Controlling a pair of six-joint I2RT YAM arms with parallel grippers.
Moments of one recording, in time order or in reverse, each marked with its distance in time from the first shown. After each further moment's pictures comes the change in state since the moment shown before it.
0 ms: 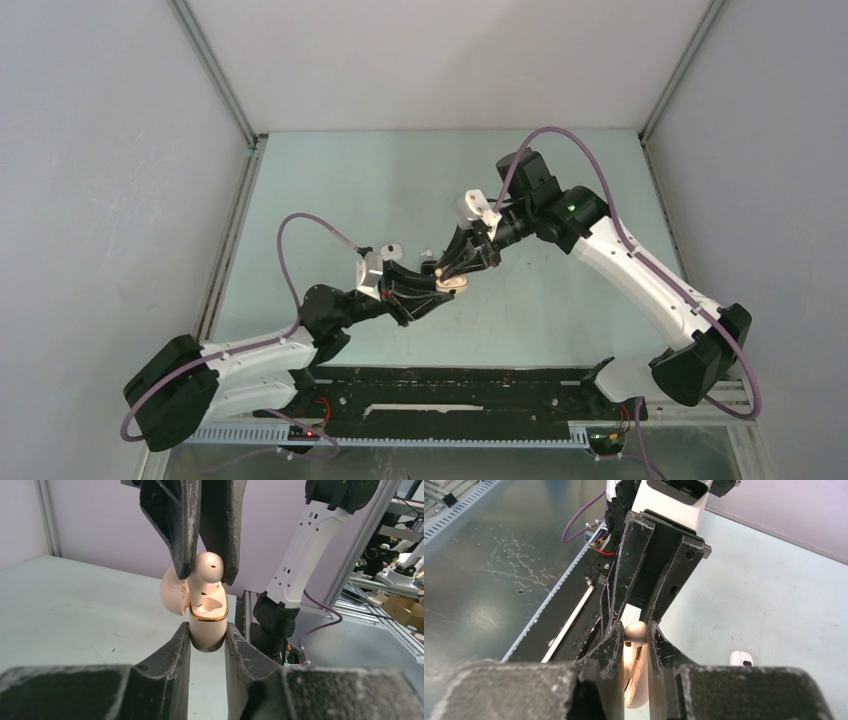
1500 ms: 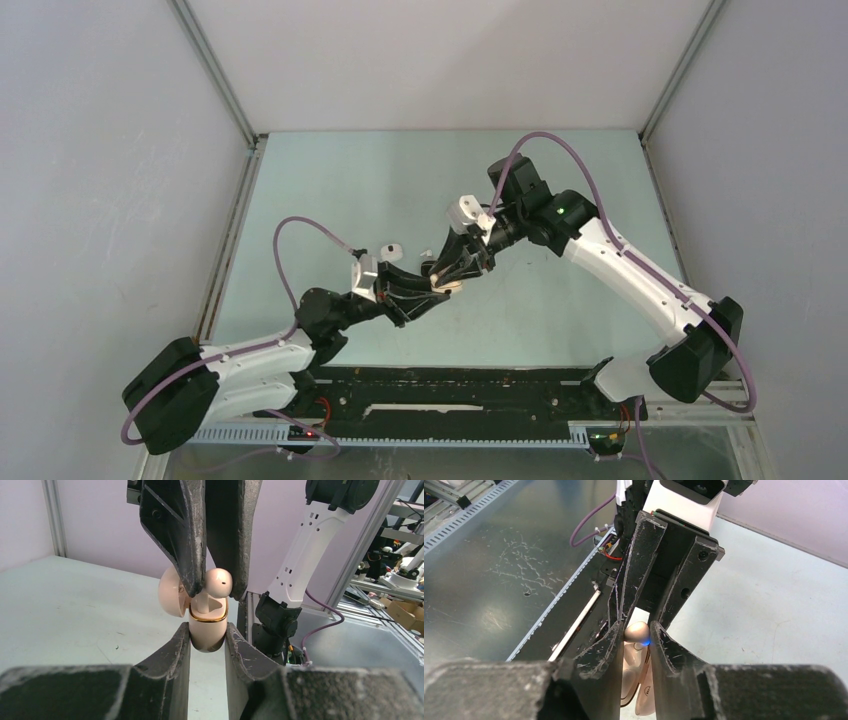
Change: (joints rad) left arm 0.019 -0.015 -0.034 0.037 0.000 -0.009; right arm 0.022 0.021 -0.043 0.056 -0.041 0.007
